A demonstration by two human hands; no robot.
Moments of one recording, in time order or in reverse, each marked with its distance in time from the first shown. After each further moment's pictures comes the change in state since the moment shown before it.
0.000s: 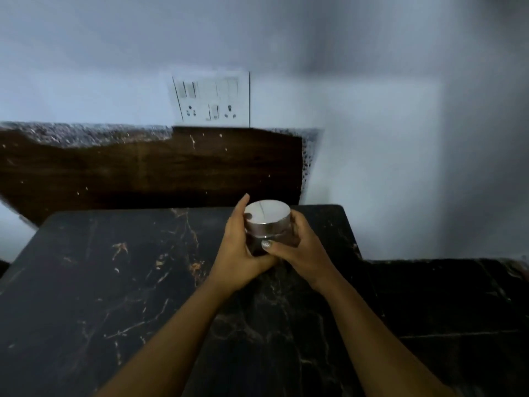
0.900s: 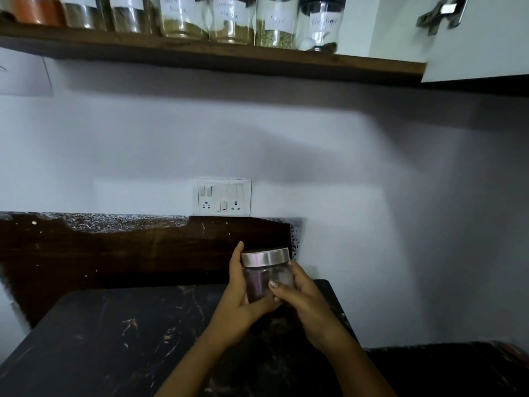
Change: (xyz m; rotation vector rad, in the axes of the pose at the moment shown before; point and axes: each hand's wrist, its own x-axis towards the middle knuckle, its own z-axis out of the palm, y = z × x) left_hand -0.069 0.119 -0.068 -0.296 -0.081 0.233; right_hand -0.103 -0.131 0.027 0.234 0.007 -0.233
